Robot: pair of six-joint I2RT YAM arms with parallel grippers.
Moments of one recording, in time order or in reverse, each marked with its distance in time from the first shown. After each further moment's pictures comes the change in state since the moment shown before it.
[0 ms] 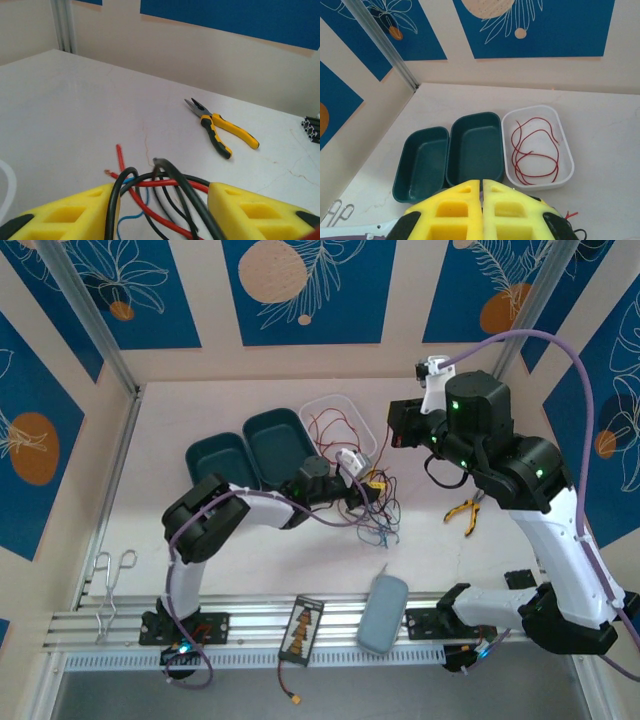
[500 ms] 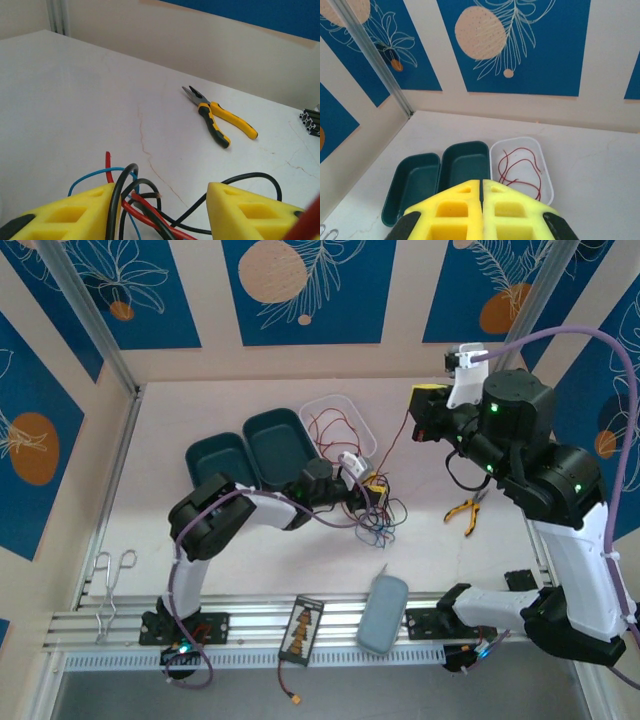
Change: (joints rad) left arm -0.006 0.041 0.008 -0.006 0.011 -0.024; right arm -0.002 -0.027 0.114 -0.014 0.072 -0.081
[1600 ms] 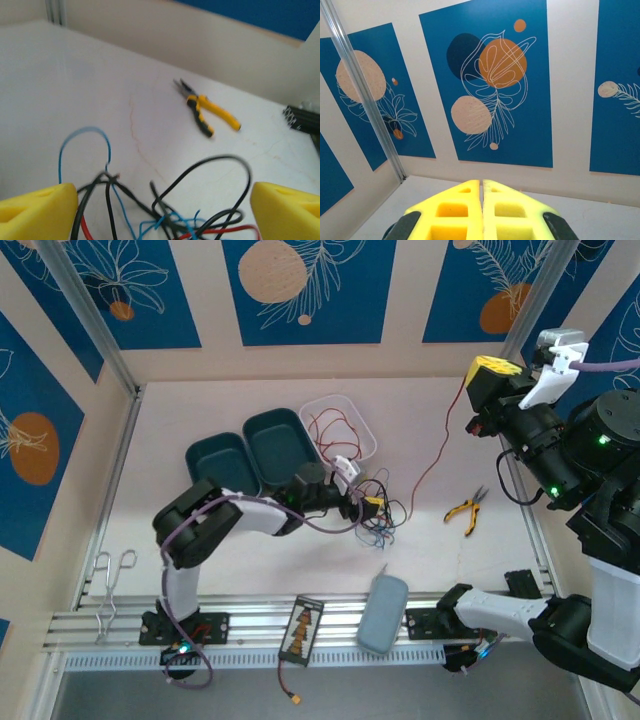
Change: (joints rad) left arm -0.005 -0.144 -0.116 -0.017 -0.001 -0.034; right arm 0.000 -0.069 0.139 0.090 0.093 -0.125
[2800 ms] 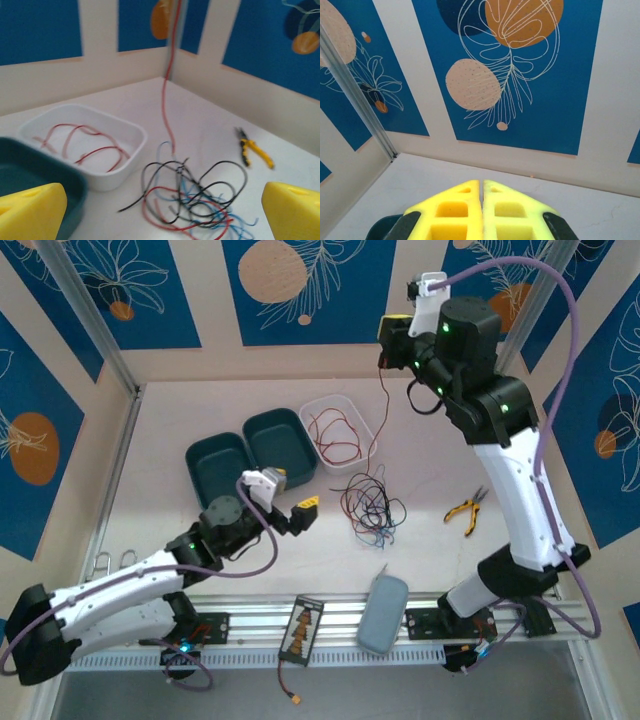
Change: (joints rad) left arm -0.078 -1.023 -0.397 -0.556 -0.586 -0.025; right arm -0.158 0.462 0.149 0.126 -0.193 0.026
